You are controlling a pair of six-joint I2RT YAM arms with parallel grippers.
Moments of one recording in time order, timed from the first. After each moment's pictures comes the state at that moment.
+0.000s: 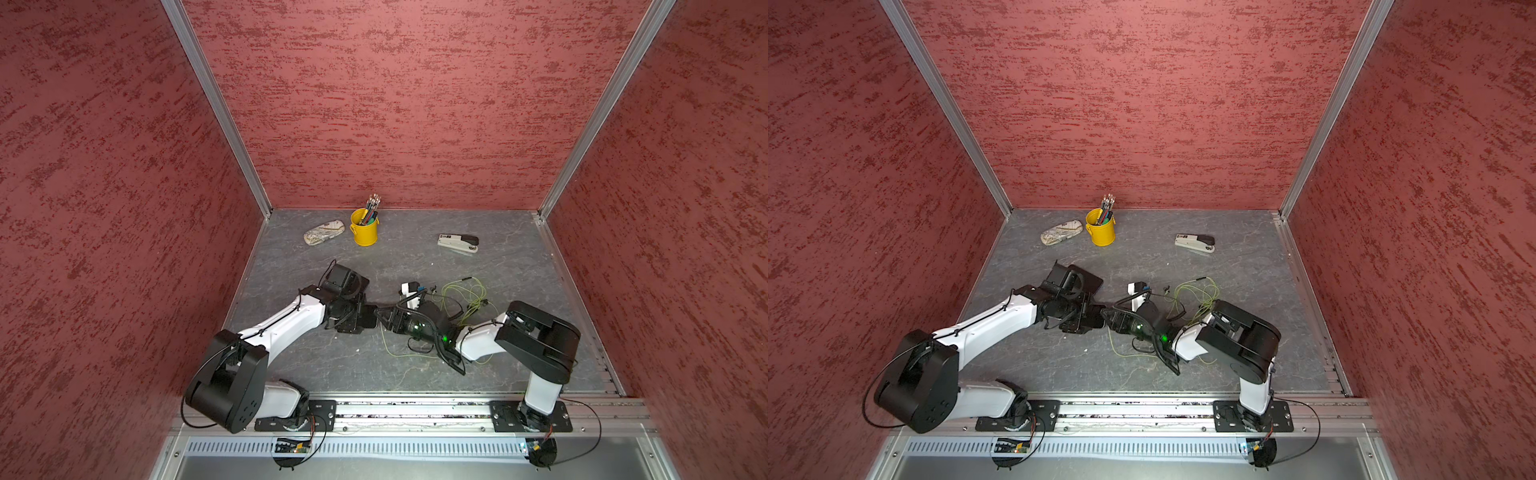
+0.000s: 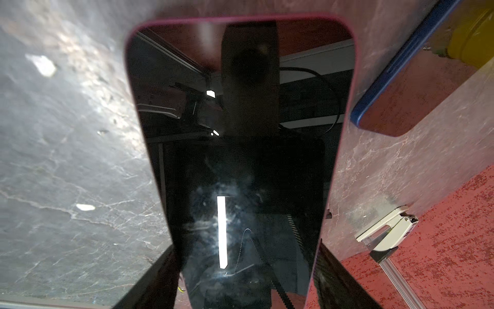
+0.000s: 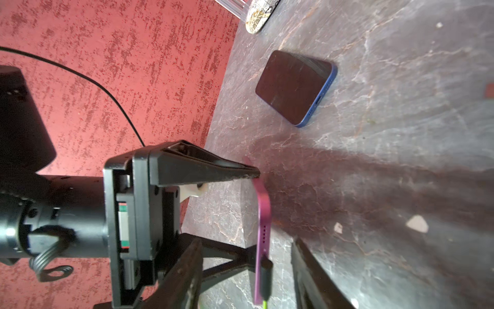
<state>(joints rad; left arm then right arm) -0.42 1.36 0.77 -0.56 0.25 -1.88 0.97 1.83 0.63 0.94 -0.07 1.09</state>
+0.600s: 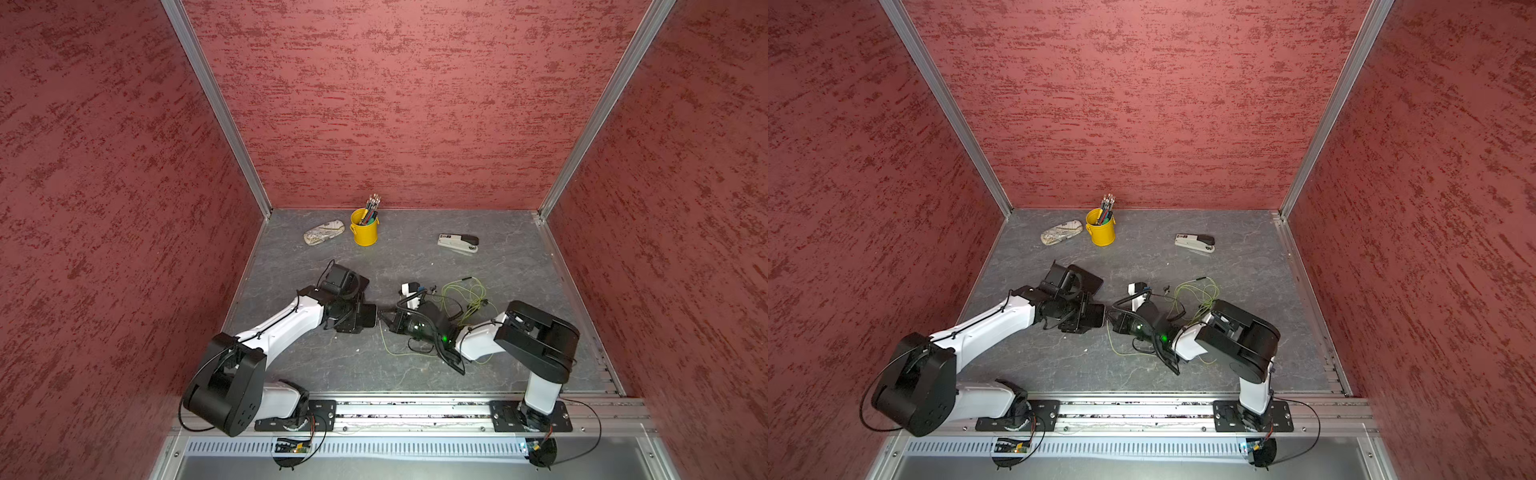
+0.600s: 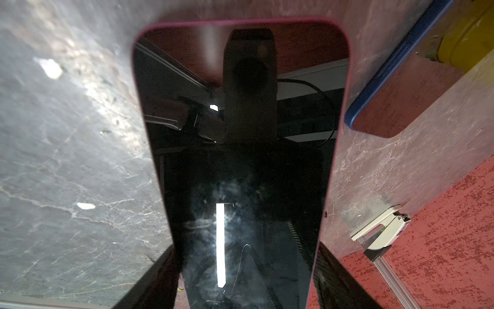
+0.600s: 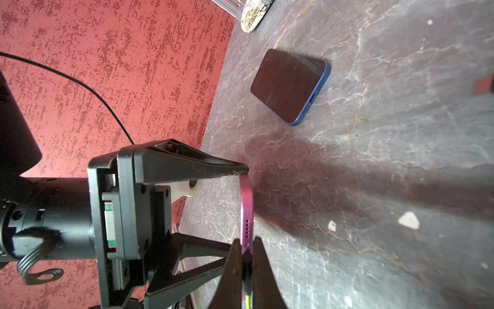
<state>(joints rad) -0.41 1.34 0.75 -0.55 0.25 -1.90 0.98 1.84 0.63 0.93 -0.07 1.09</state>
